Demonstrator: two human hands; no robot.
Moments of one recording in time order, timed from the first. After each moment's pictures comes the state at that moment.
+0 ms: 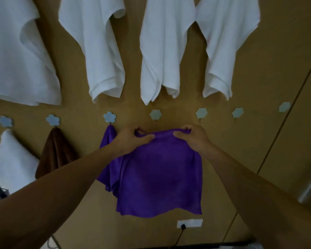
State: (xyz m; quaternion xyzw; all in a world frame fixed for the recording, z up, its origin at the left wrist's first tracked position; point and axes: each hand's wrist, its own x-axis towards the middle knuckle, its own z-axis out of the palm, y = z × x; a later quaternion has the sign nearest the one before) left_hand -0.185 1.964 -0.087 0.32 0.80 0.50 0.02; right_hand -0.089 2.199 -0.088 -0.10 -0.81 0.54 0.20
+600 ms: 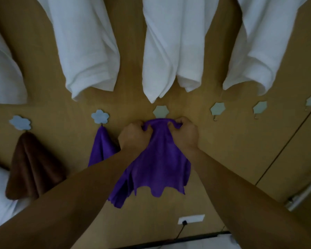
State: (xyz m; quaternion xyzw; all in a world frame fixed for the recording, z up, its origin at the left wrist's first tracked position) left_hand -0.272 2.029 -0.132 0.17 0.89 0.37 -0.19; right_hand -0.208 2.178 -0.131 -0.24 -0.83 0.37 0.35
